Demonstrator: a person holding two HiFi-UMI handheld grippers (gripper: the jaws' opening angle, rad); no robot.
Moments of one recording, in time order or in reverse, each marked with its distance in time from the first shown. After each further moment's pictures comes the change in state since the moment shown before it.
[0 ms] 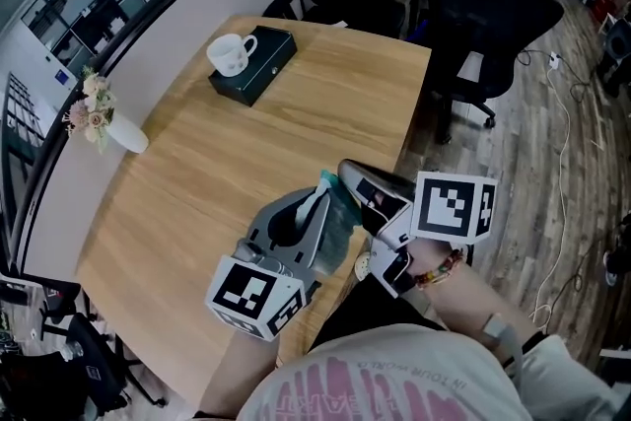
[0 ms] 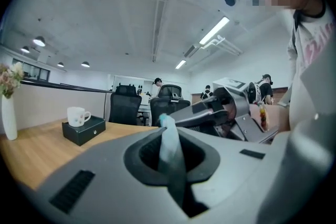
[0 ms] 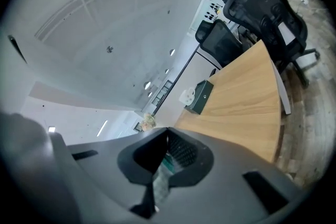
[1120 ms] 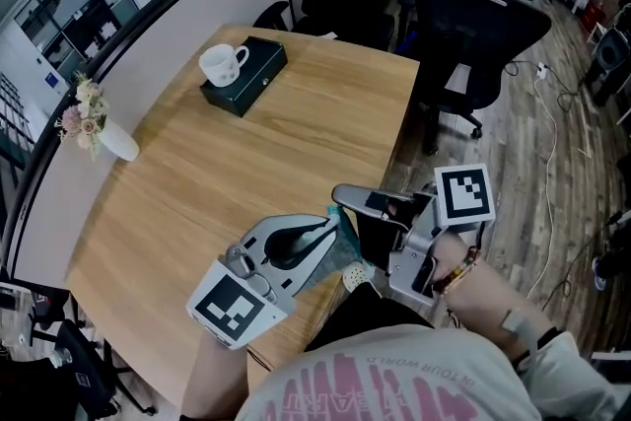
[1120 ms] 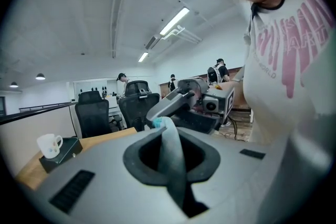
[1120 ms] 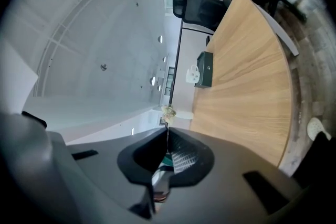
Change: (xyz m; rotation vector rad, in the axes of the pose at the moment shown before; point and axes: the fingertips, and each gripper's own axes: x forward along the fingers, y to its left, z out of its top) left arm -0.012 -0.049 0.005 0.341 0.097 -0.363; right arm -0.019 0.020 -0.011 0.349 0.165 0.219
